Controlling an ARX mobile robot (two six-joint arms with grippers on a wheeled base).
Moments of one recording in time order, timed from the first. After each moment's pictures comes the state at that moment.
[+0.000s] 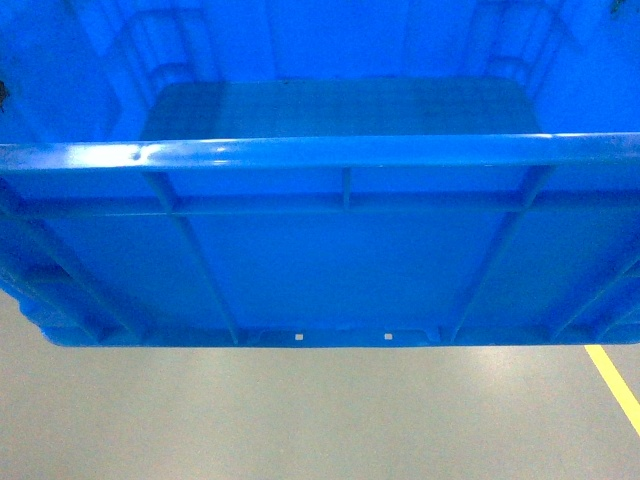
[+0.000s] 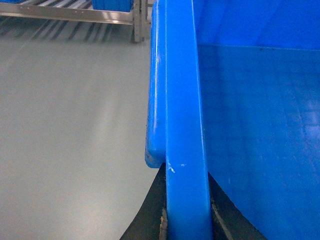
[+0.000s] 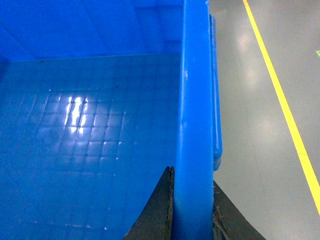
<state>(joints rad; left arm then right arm) -0.15 1.19 0.67 0.24 -0.09 -0.09 0.16 1.19 0.70 0.23 0.03 0.12</state>
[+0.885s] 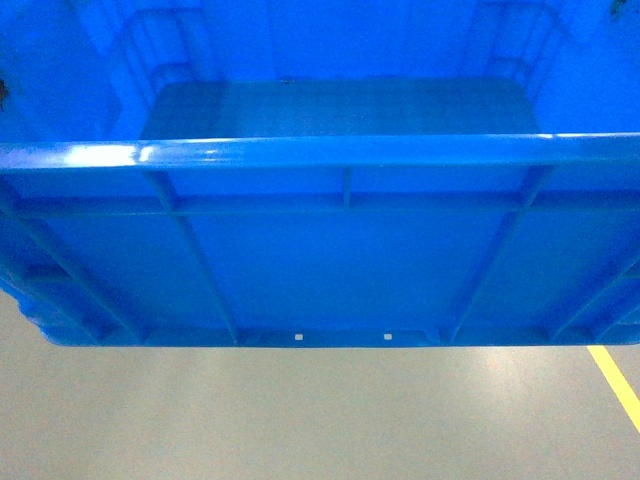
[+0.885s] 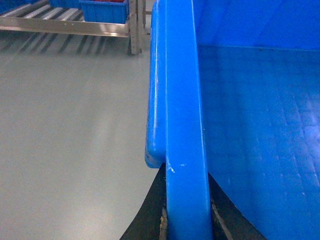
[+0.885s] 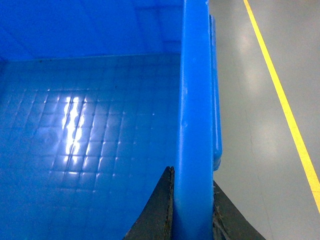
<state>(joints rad) -0.15 1.19 0.67 0.24 -0.09 -0.09 0.16 1.20 0.70 0.23 0.03 0.12</state>
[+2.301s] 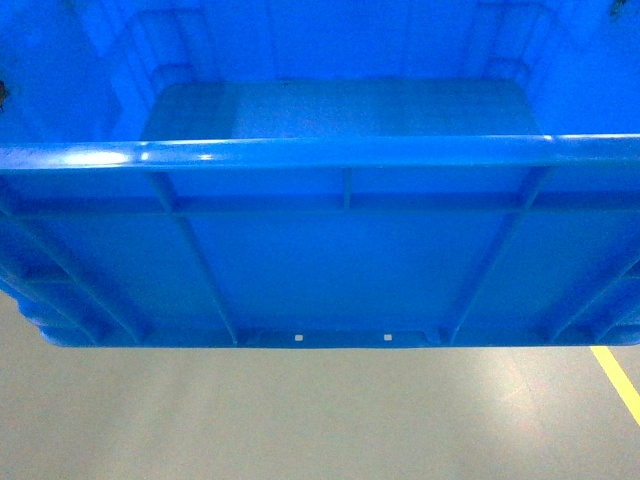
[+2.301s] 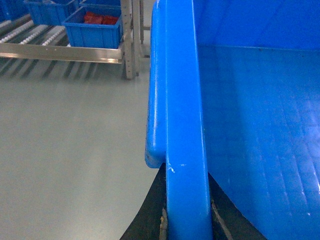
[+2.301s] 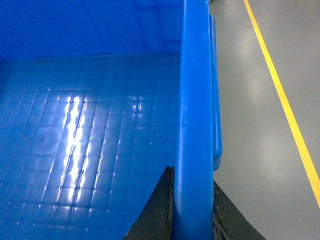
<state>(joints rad) -0.15 1.19 0.67 0.24 -0.09 -0.10 0.16 1.20 0.70 0.23 0.03 0.12</state>
